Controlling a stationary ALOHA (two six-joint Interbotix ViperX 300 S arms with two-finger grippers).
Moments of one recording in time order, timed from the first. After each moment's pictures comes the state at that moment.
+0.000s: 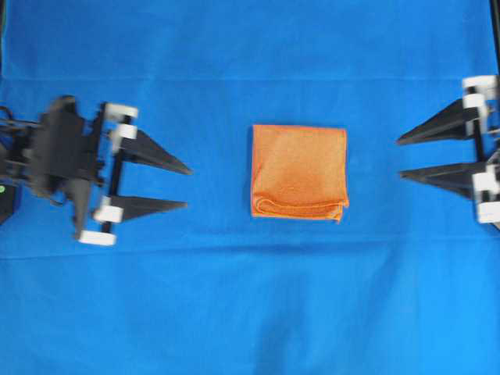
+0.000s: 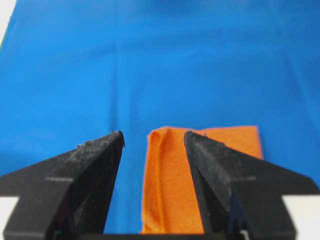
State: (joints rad) left arm -0.10 -0.50 0.93 -0.03 -0.15 0.07; right arm 0.05 -0.94 1.02 -0.17 0.26 0.28
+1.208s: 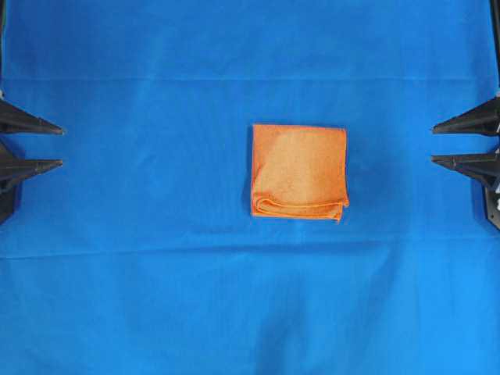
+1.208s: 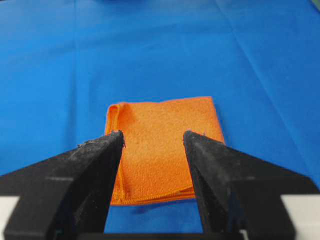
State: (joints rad) left arm 0.05 -1.32 1.40 -0.03 0.03 0.05; right arm -0.08 -1.24 1.34 -0.18 0.13 0.29
